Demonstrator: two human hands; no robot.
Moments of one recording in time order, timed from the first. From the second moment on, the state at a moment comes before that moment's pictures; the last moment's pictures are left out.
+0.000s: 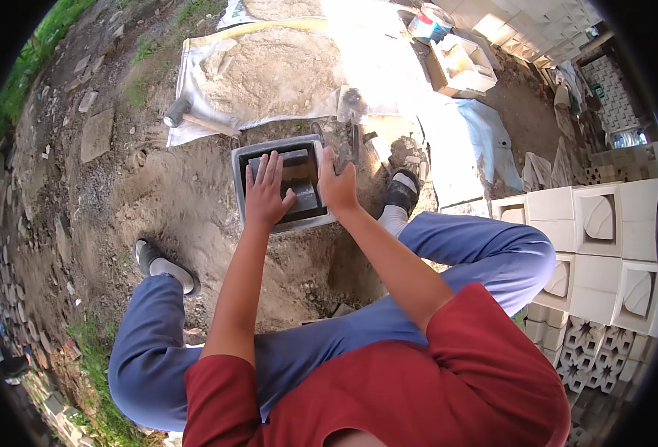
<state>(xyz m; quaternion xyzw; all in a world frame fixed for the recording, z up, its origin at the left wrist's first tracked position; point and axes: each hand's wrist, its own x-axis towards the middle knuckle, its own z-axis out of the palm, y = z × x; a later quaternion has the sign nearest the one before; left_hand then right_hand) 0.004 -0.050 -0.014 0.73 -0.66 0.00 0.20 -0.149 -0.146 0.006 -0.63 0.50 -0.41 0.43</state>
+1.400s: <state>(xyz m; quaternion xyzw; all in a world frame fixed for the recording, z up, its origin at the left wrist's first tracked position) 0.009 -0.052 -0.016 0.74 -0.64 -0.01 0.21 -0.124 -0.174 0.093 -0.56 0.46 -0.46 0.51</state>
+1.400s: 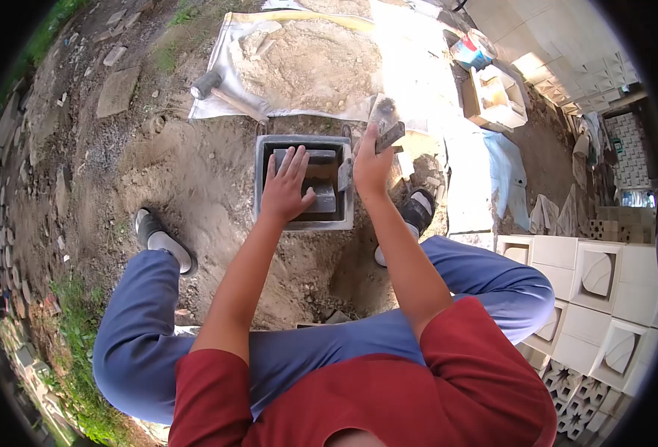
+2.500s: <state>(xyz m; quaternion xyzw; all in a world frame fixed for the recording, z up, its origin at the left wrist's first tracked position) 0.013 -0.055 -0.006 0.73 -0.64 -0.05 0.23 -0.093 -0.240 0.047 -0.66 0.53 -0.35 0.40</state>
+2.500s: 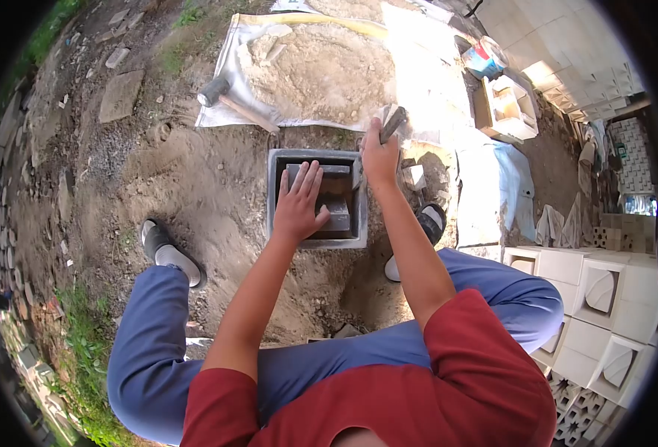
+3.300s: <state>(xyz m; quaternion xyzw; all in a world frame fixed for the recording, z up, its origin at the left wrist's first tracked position) 0.010 -0.056 -0.009 0.73 -0.65 -0.03 0.21 -0.123 -0.189 0.036 -0.69 0.47 -0.40 0.39</state>
